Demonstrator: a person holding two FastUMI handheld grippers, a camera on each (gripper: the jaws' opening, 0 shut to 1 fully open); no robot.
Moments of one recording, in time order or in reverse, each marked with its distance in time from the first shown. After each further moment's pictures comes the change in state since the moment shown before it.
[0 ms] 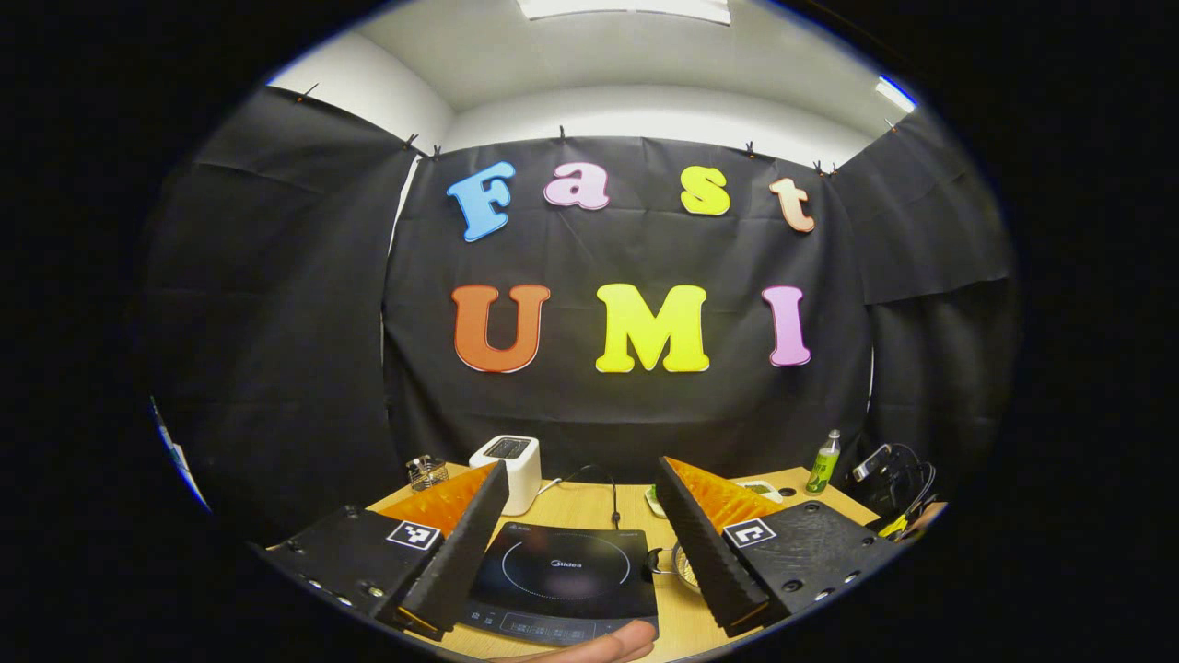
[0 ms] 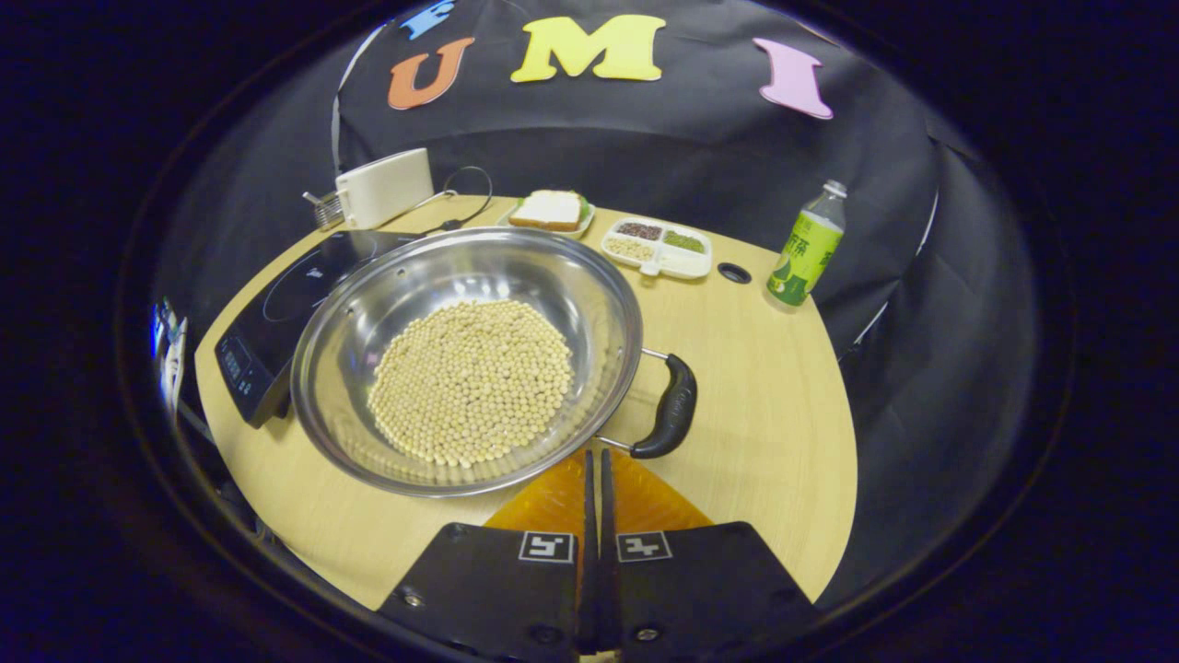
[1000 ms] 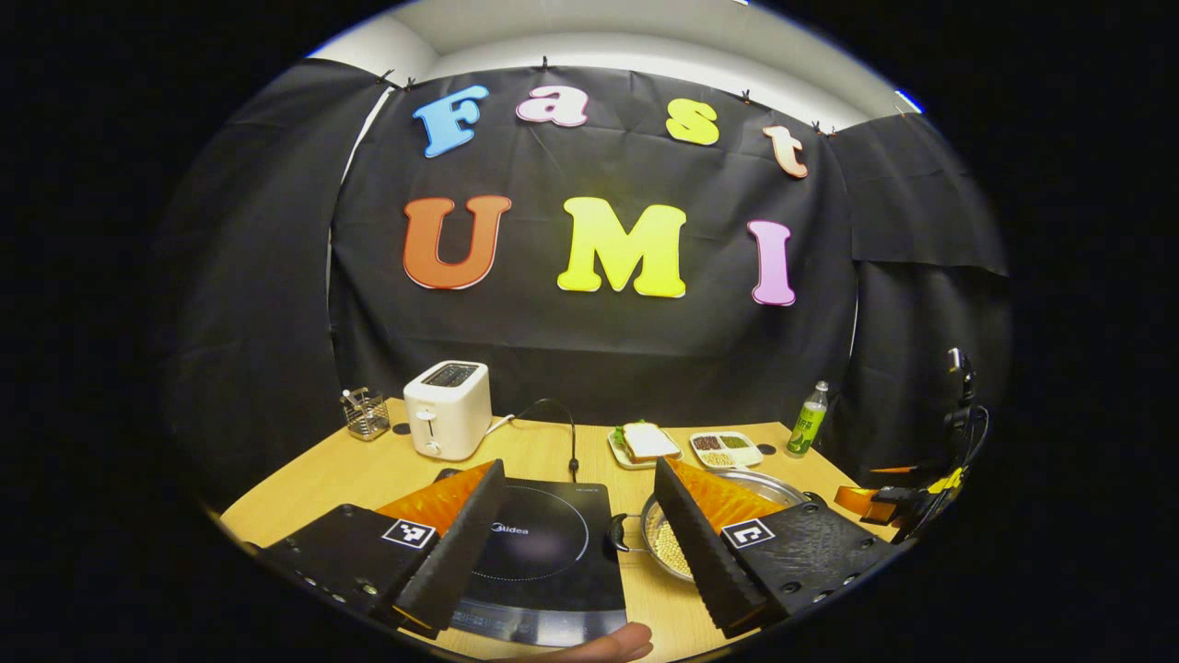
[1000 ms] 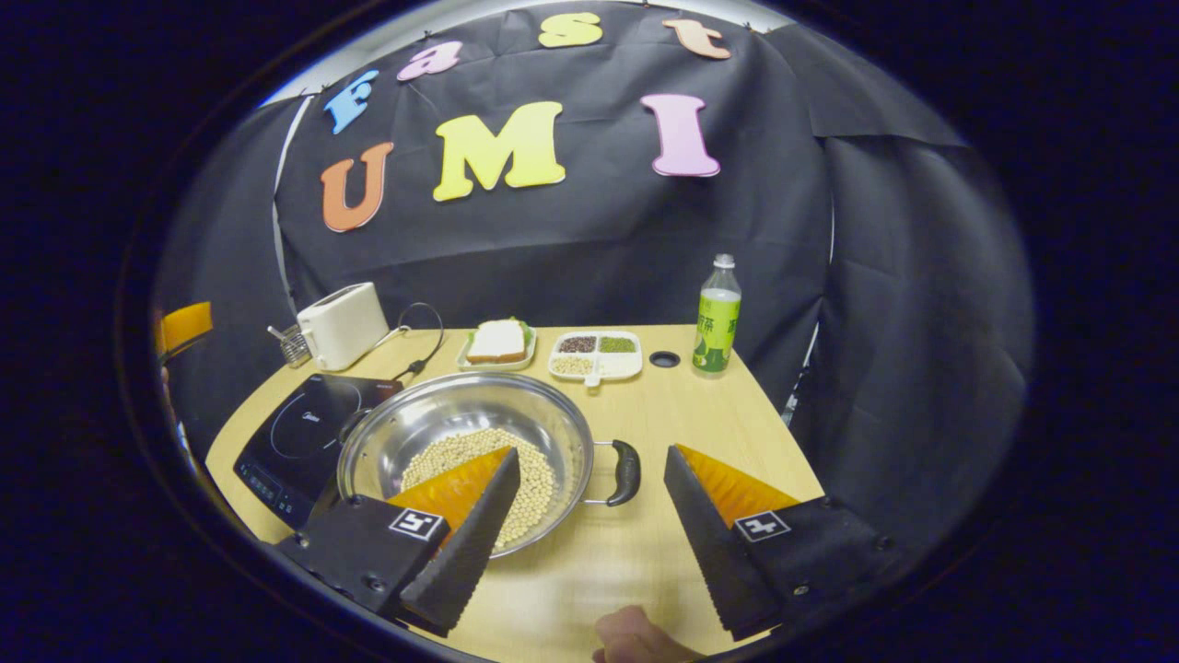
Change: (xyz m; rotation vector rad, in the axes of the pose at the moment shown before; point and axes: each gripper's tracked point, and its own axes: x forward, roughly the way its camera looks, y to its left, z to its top) left arm 0.067 -0.058 -0.094 -0.046 0.242 -0.128; right arm -0.067 -0.014 0.061 0.256 -0.320 -0.100
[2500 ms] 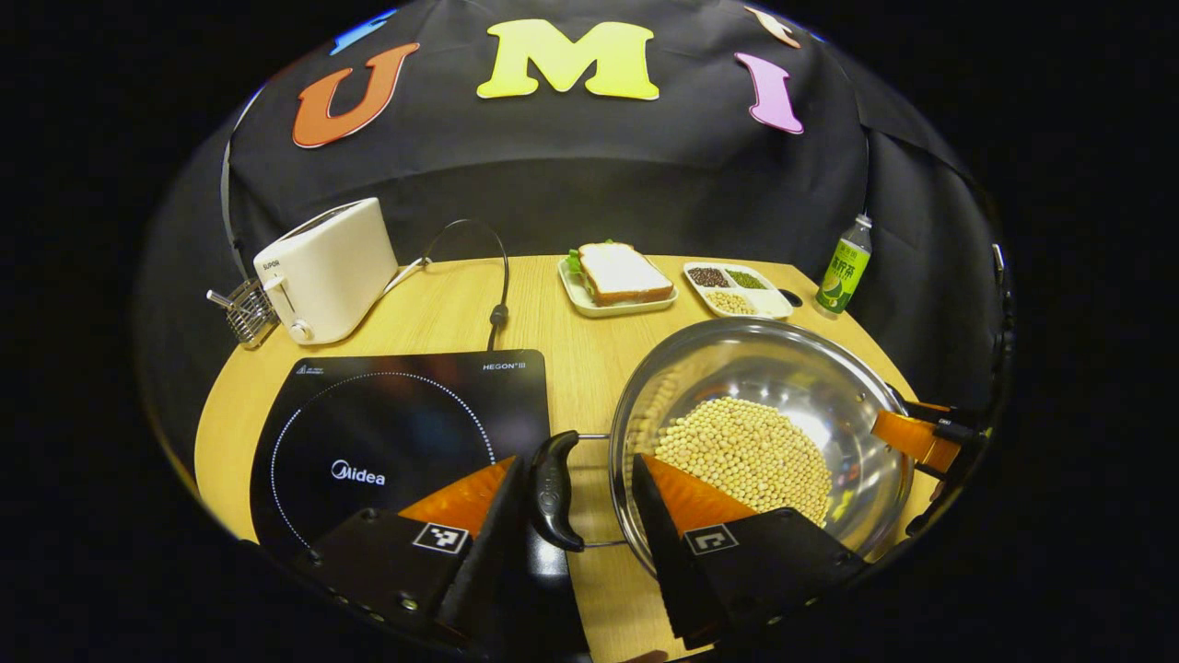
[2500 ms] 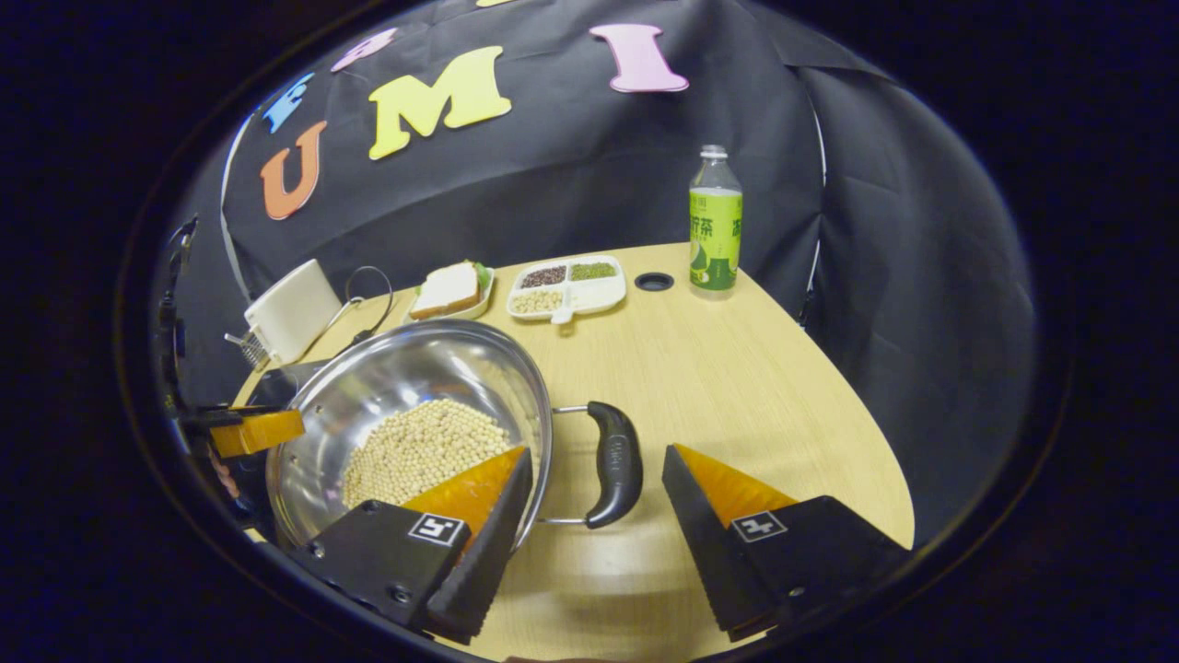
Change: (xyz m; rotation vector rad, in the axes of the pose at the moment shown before) left arm 0.131 -0.049 -0.174 0.068 0.512 -0.089; right arm 0.097 -0.013 -0.056 0.122 0.190 -0.034
